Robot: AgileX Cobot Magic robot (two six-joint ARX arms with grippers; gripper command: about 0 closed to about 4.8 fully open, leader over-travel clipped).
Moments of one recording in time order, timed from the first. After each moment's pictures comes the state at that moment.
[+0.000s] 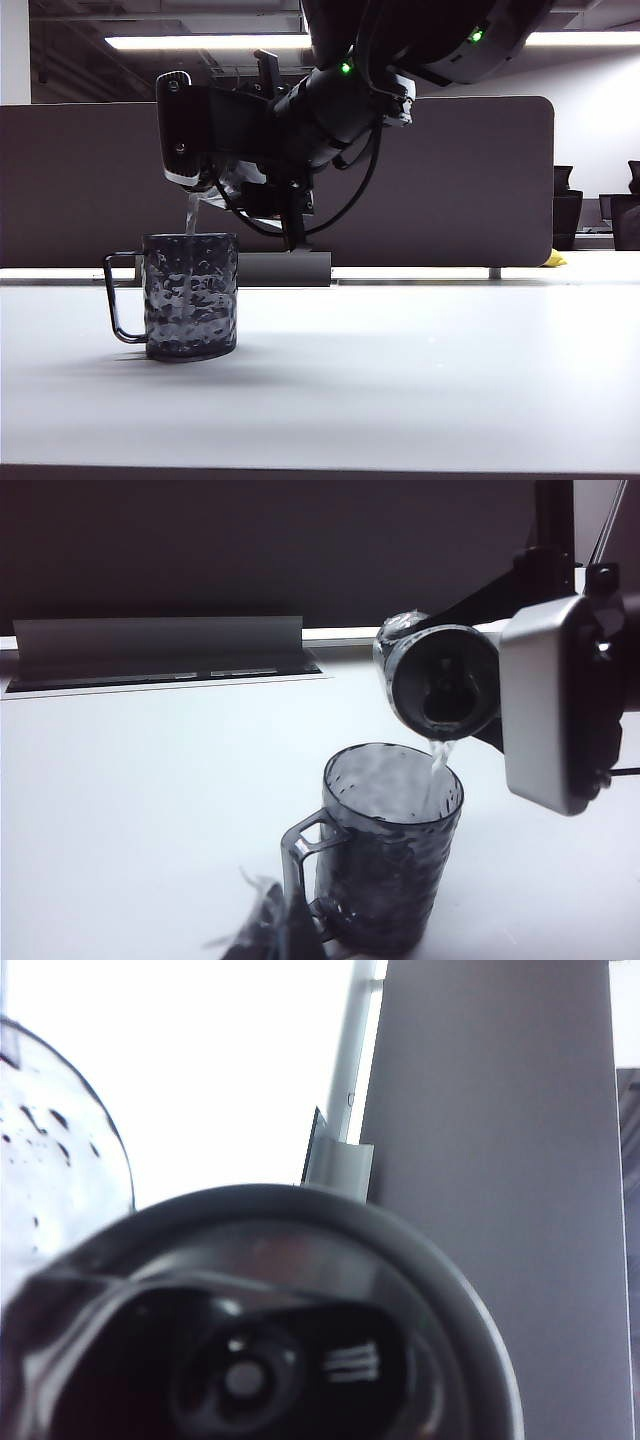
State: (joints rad) left arm -0.33 0.00 0.01 0.01 0.07 -0.04; right arm 0.80 1.84 1.08 0.53 0.03 -1.51
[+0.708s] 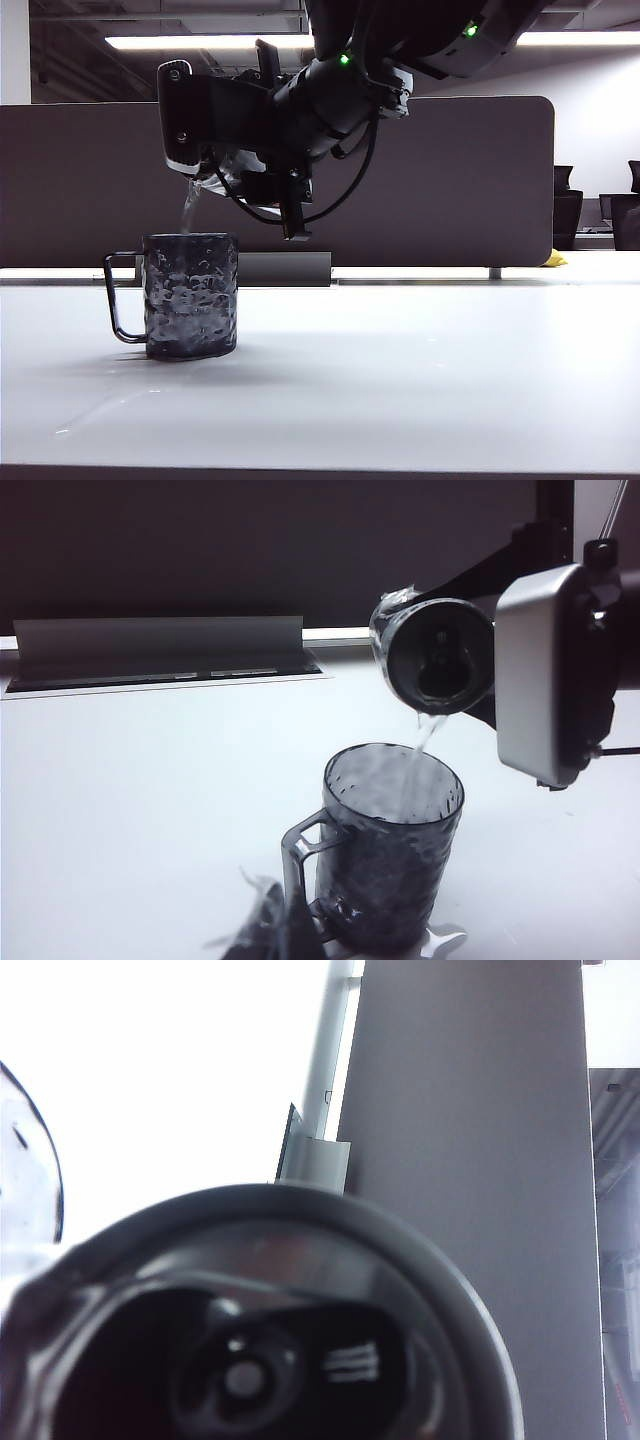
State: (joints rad) left arm -0.33 0.00 0.01 0.01 0.07 -0.04; right arm 0.79 1.84 1.10 0.53 0.02 -1.52
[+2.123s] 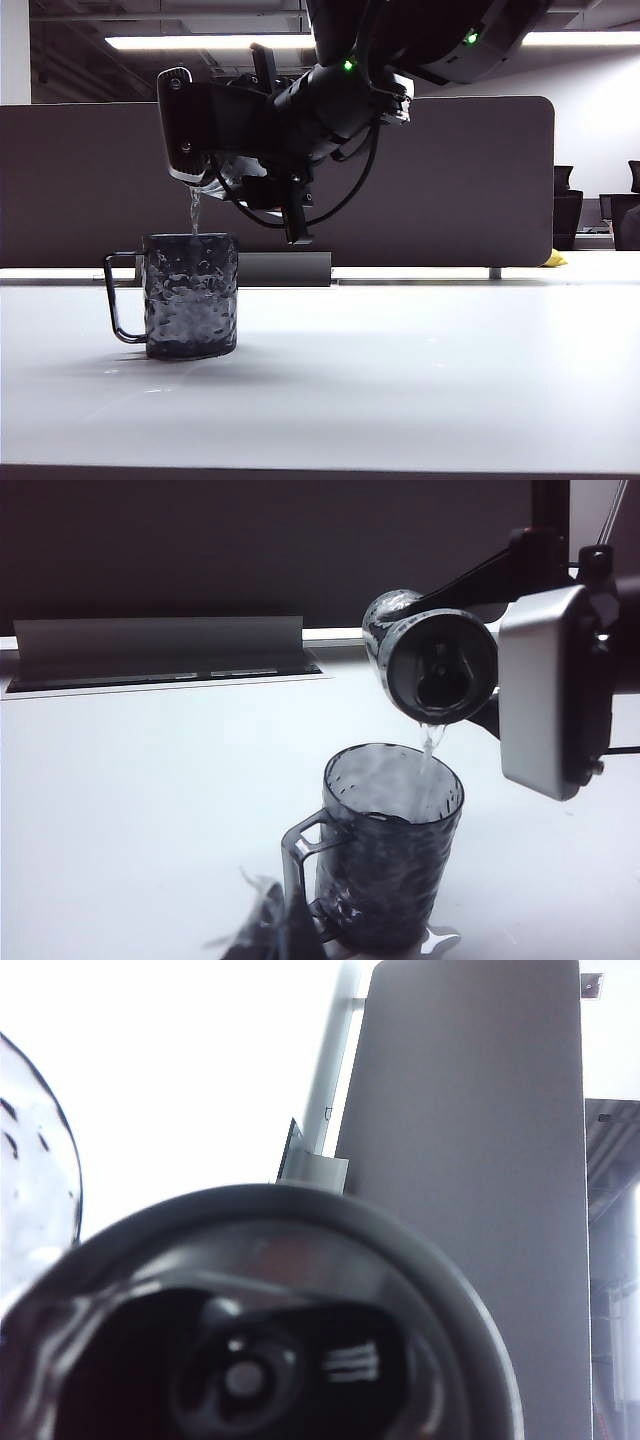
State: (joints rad) left arm -0.33 0.00 0.01 0.01 0.07 -0.04; right arm 0.79 1.85 1.10 0.54 -0.02 -1.57
